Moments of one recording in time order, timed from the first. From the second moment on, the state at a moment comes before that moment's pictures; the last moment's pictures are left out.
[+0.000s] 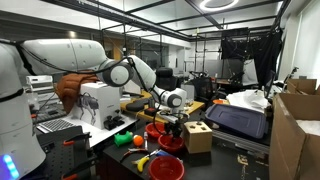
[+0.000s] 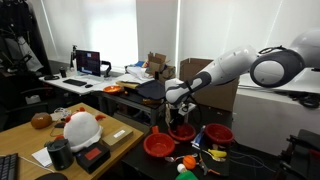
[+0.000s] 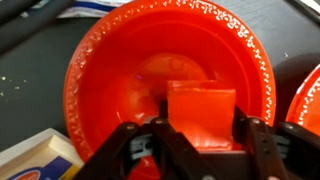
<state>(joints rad) 0.05 1.45 0.02 -0.82 -0.01 2.03 -0.10</state>
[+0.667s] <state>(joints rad) 0.09 1.46 0.02 -0.78 -0.04 2.01 -0.14</state>
